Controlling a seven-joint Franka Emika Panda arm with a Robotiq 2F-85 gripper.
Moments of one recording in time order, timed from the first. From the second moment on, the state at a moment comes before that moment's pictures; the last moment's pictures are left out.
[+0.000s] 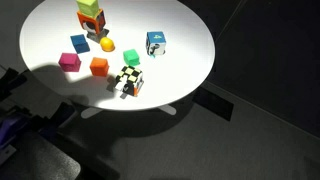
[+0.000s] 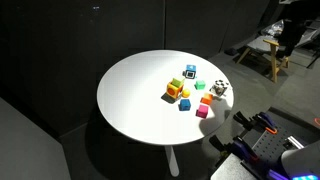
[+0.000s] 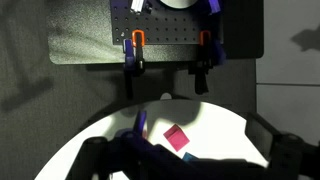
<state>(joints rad) -0.10 -0.57 -0.30 -2.49 -0.02 1.62 -0.27</state>
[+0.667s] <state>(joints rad) -0.11 -0.56 -0.29 -2.49 -0.02 1.64 -0.26</state>
